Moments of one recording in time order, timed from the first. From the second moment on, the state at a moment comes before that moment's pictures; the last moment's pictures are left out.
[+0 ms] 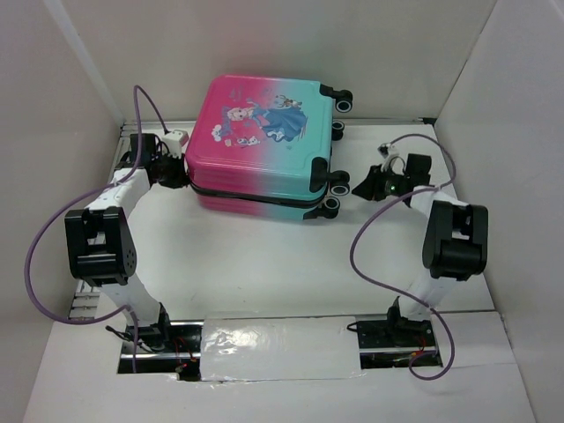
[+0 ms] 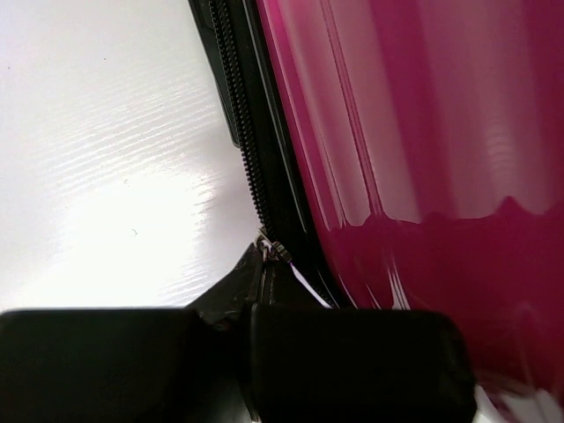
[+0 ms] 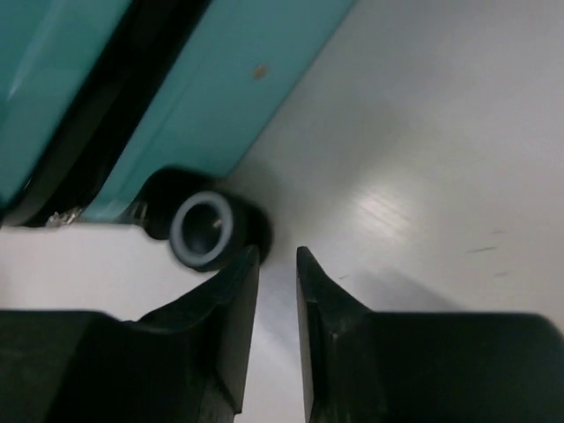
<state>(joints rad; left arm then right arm) 0.10 1.72 1.25 -0.37 0.41 0.23 -0.19 1.77 1.04 -0.01 -0.88 -0.08</state>
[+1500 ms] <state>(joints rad) 0.10 1.73 1.26 -0.36 0.44 0.28 0.00 1.85 1.01 0.16 -1.25 -0.33</state>
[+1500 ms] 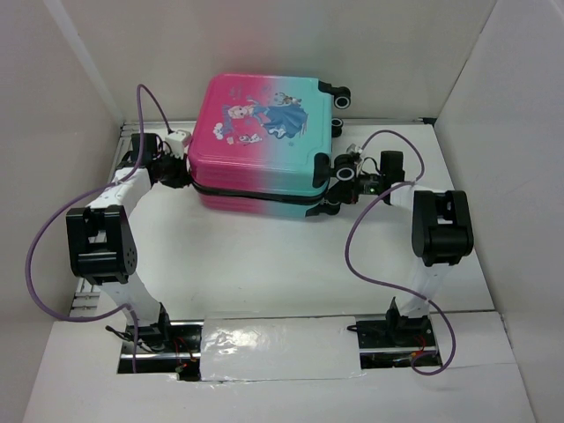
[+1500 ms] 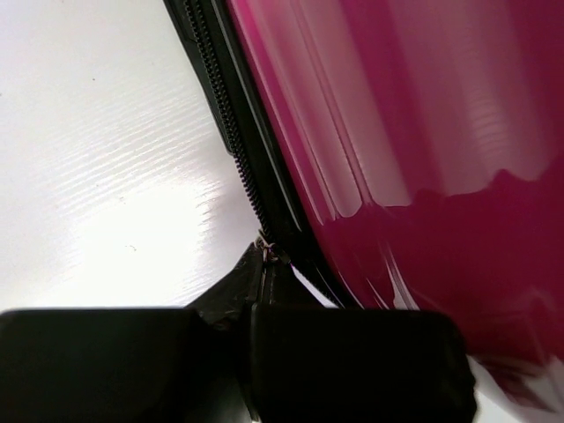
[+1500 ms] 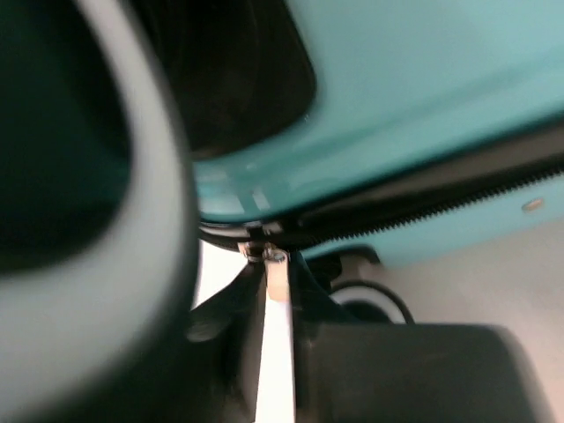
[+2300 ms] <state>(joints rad) 0.08 1.81 1.32 -0.29 0.44 0.33 -0.02 2.00 1.31 0.00 -0.97 -0.14</state>
